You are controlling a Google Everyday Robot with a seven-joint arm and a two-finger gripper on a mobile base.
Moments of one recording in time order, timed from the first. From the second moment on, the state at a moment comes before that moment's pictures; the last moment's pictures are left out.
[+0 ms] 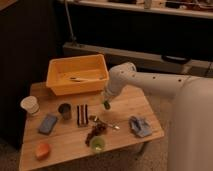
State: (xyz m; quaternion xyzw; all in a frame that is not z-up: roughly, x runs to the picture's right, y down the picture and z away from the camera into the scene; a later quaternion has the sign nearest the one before) arm -0.005 0.047 0.822 -0.30 0.02 0.59 0.75
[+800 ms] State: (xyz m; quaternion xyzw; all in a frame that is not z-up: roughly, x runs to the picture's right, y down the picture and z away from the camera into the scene) arm -0.142 0.000 0.742 -0.39 -0.29 0.49 0.73
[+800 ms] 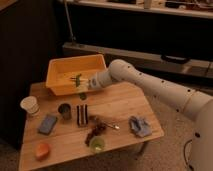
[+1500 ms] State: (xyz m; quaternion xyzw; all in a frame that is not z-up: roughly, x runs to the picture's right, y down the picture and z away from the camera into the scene) arm -0.194 0.021 0.741 -0.40 -0.31 0.43 0.75
